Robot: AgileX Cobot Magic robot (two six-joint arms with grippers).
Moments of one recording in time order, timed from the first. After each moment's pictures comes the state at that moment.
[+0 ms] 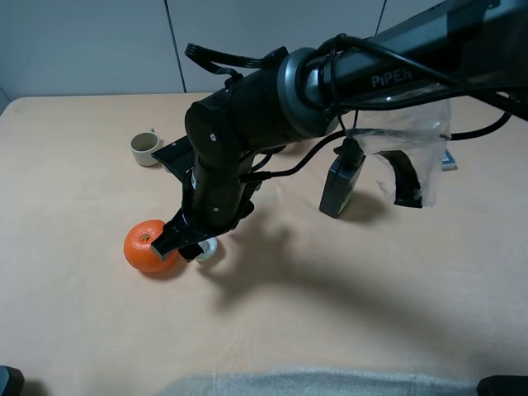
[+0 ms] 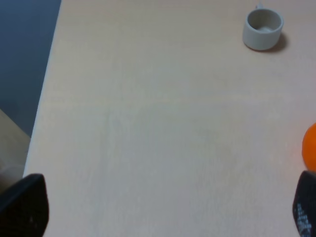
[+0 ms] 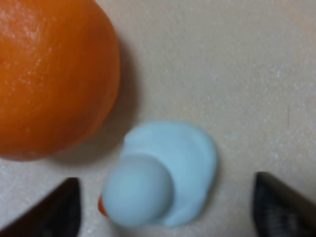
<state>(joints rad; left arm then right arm) -0.01 0.00 -0.49 0.12 1.06 0.00 1.02 2.13 -1.35 0.11 0.60 0.11</state>
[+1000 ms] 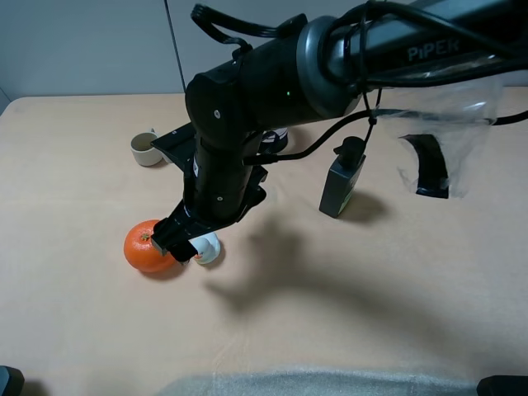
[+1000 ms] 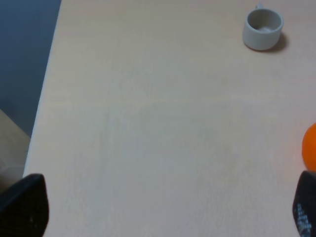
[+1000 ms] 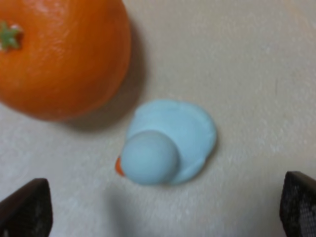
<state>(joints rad) -0.01 0.00 -0.49 0.12 1.06 0.00 1.02 2.06 -1.35 0.11 0.70 0.11</state>
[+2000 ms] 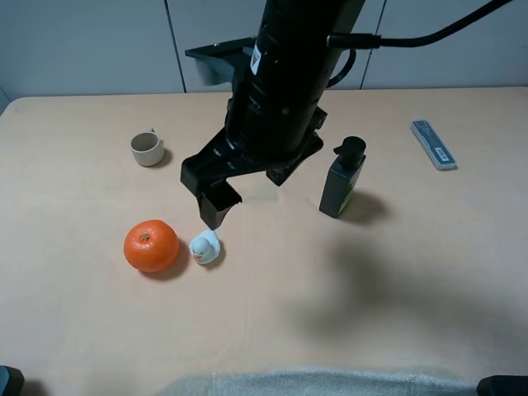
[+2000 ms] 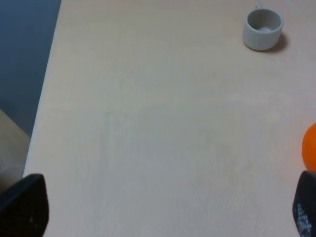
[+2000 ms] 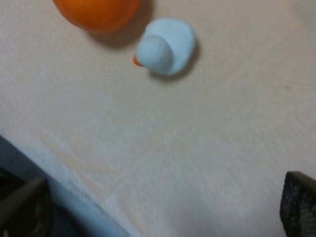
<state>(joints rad) -0.01 0.00 -0.49 0.12 1.06 0.00 0.91 1.75 -1.35 0.20 1.04 0.04</state>
